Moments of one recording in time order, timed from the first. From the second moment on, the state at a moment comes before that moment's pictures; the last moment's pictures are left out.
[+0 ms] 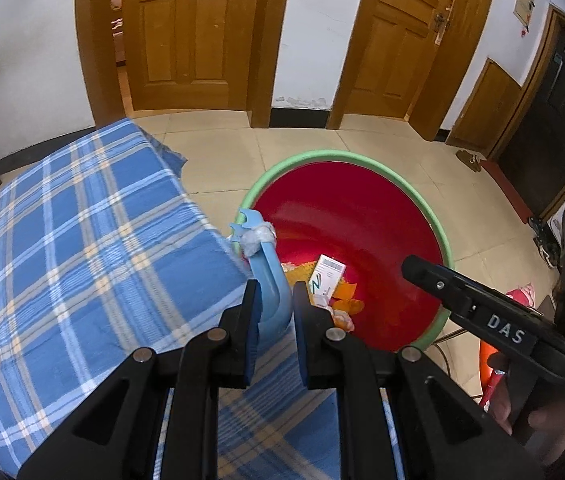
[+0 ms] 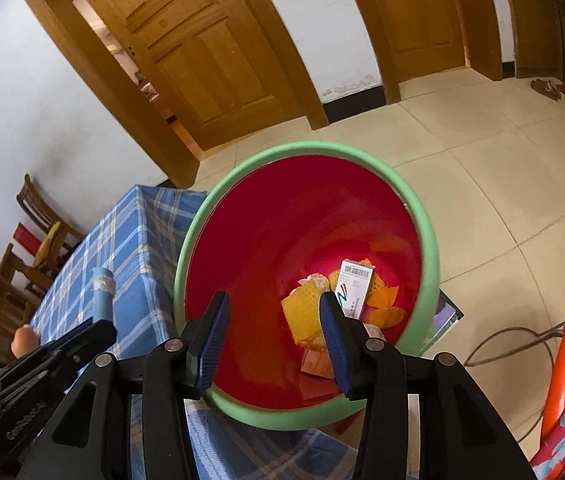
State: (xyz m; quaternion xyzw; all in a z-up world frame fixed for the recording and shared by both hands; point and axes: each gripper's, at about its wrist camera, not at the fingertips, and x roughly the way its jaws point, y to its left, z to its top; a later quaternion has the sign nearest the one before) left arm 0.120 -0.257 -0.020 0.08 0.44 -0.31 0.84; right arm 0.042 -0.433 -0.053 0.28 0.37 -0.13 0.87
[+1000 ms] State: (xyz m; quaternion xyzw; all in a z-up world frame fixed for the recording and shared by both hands) left arm 0.110 -0.235 -0.010 0.07 0.42 -0.26 0.87; right arm 0.020 -0.409 -0.031 0.27 0.36 -0.10 0.89
